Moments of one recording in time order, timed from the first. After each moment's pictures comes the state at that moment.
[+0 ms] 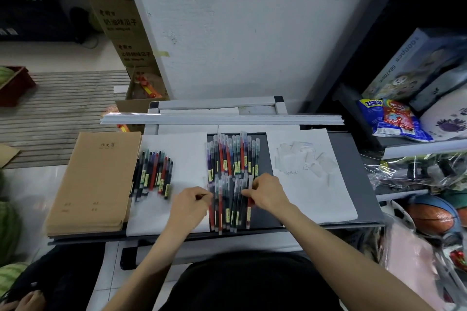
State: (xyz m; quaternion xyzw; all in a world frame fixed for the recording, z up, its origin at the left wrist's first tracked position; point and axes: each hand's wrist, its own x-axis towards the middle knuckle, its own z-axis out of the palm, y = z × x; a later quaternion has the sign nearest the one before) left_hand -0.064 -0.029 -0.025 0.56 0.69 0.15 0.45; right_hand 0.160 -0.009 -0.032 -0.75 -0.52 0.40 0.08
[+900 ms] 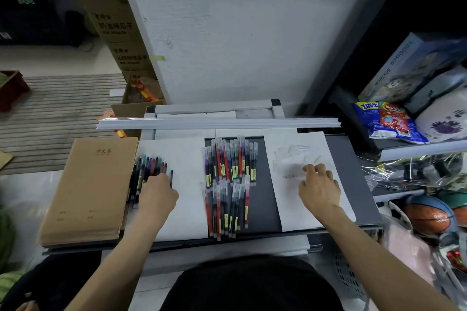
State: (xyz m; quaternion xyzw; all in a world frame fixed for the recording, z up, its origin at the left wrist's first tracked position) left_hand -0.115 0.023 -0.032 0.60 0.77 0.01 0.21; right_hand 0.277 -0.020 -0.038 -0.83 -0.55 0.09 -0.03
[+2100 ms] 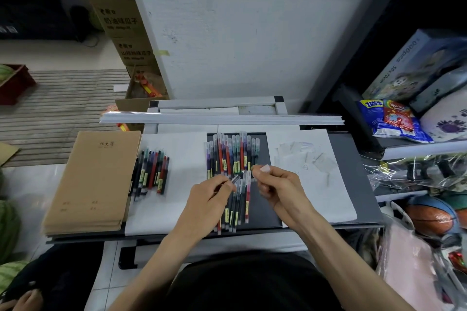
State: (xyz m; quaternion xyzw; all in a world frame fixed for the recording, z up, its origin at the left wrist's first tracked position) left_hand -0.028 -0.047 0.051 0.58 0.56 0.28 0.52; right_hand 0.167 -0.042 0.048 -0.54 -0.22 0.65 0.48
